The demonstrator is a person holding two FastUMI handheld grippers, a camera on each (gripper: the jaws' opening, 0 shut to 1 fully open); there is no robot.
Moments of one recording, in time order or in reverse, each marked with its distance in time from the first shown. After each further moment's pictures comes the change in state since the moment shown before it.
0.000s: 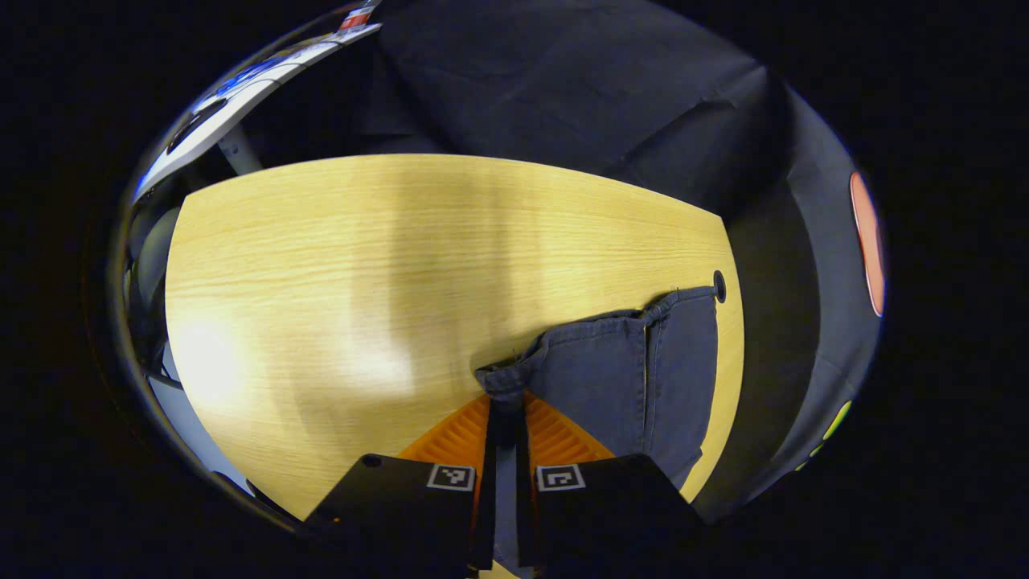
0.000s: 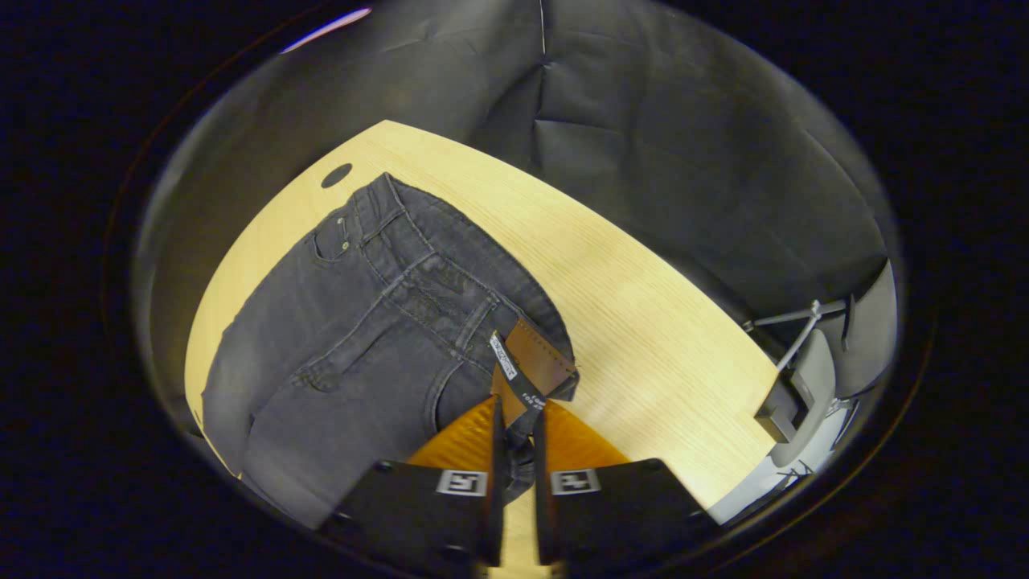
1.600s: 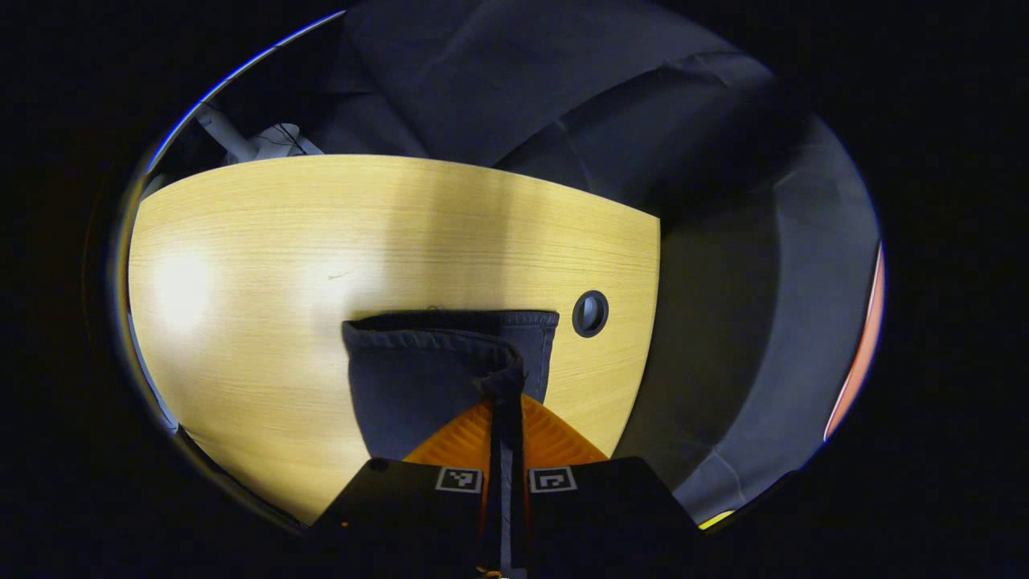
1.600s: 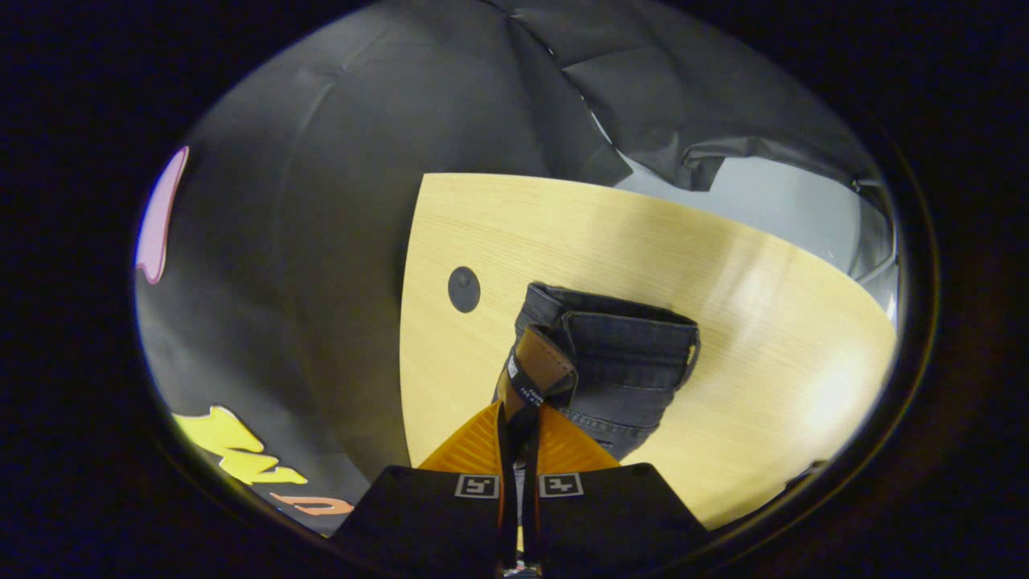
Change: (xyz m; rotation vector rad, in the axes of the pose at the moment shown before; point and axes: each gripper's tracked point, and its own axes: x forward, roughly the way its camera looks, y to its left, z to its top) left arm 0.037 -0.249 0.058 -0.209 0.153 -0.015; right arm -0.009 0.185 0.172 0.497 0.333 0.480
